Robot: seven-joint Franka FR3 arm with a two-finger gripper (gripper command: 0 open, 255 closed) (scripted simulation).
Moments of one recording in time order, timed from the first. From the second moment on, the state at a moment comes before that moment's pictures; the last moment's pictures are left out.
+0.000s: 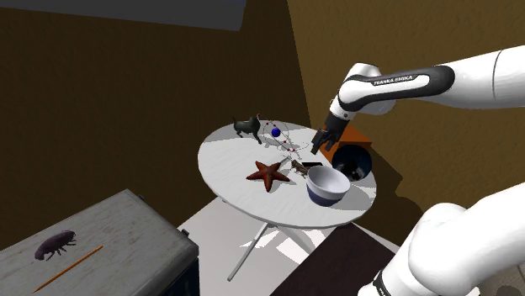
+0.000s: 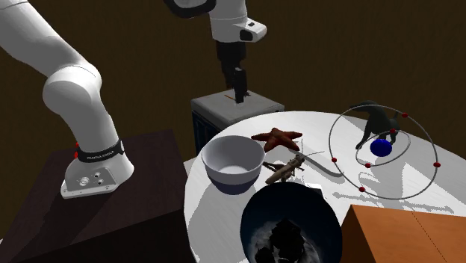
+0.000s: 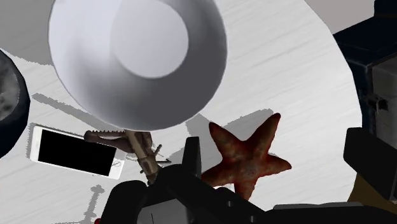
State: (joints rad) arm 0.01 -0.41 -0.39 -2.43 0.00 2.13 -0.27
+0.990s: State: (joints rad) arm 0.01 0.24 -0.53 -2.12 0.47 2.35 -0.83
